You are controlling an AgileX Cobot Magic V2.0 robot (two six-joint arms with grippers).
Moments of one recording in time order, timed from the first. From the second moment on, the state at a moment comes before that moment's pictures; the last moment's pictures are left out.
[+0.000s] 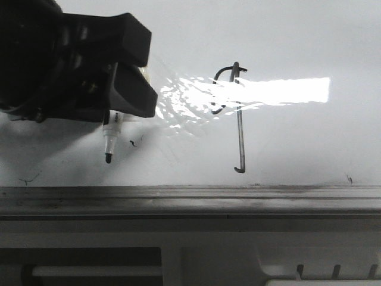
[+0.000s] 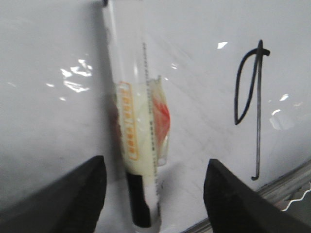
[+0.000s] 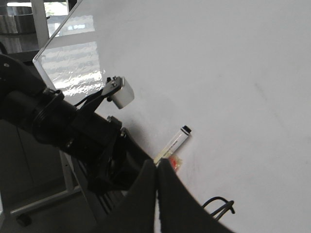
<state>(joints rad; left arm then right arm) -0.97 1.22 -0.65 -1.84 -0.26 1.36 0.57 0.64 -0.73 0.81 0.47 -0.95</state>
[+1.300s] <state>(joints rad) -1.11 0.59 -0.38 -1.84 -0.38 1.47 0.57 0.07 -0.46 0.13 0.67 -0.43</state>
